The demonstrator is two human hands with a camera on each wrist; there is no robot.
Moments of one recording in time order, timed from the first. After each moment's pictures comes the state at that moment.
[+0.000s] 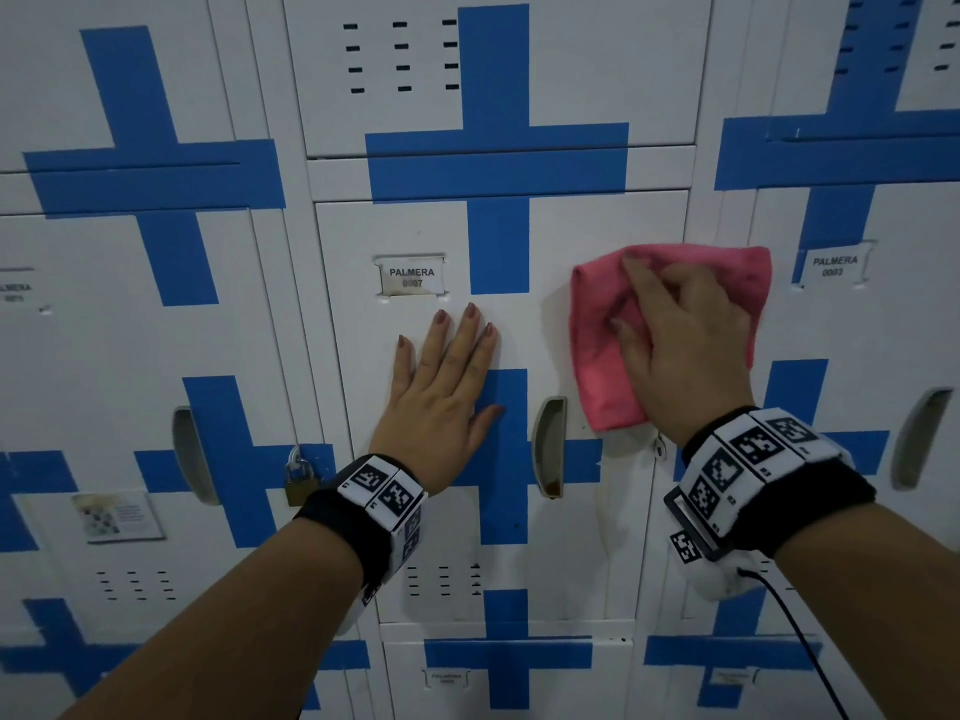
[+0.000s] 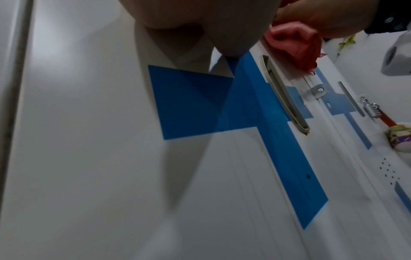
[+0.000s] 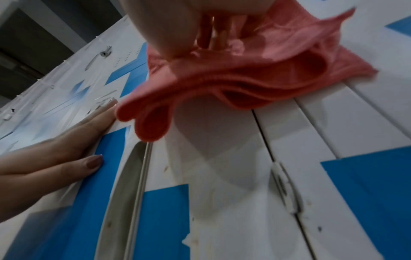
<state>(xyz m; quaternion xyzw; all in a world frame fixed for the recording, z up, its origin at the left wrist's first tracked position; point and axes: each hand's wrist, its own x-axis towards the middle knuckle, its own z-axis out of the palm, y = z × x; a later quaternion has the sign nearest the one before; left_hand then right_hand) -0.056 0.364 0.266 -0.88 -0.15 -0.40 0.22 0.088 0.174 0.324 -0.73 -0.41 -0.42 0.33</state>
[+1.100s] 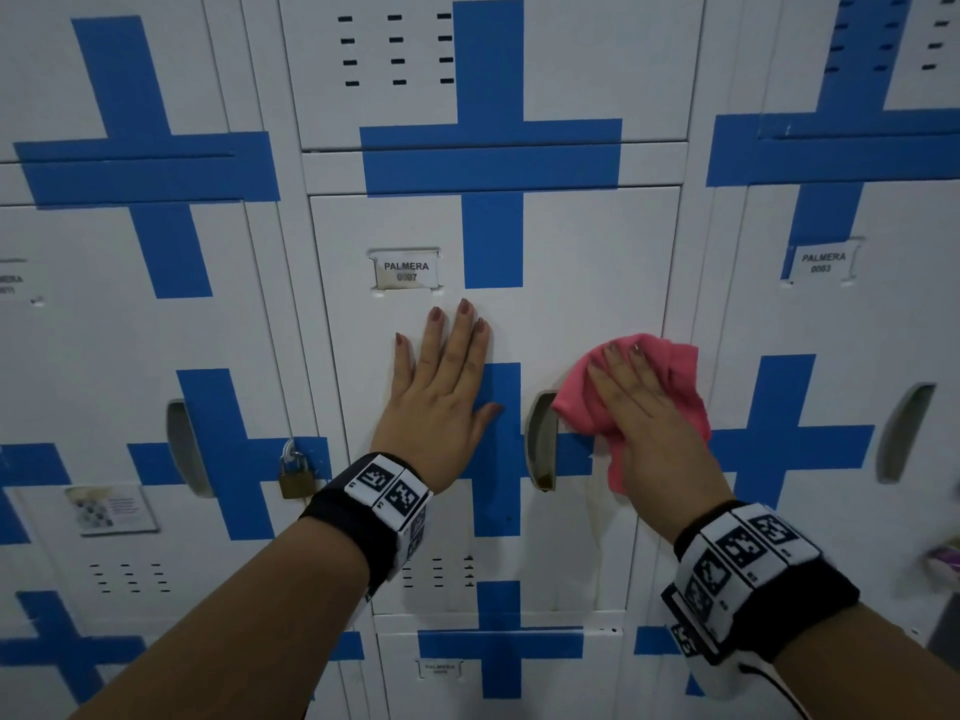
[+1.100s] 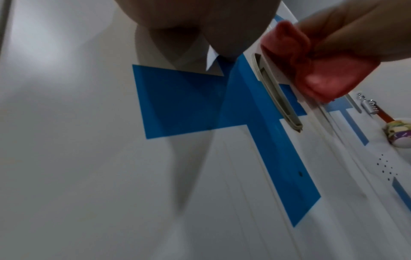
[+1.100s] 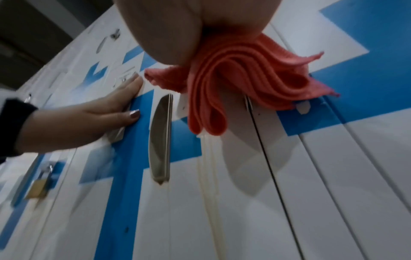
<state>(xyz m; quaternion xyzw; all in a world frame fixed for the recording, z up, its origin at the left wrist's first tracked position) -0.051 0.358 0.260 -0.88 -0.17 -0.40 0.21 0.081 0.166 0.252 -0.74 -0.54 -0.23 0.33</state>
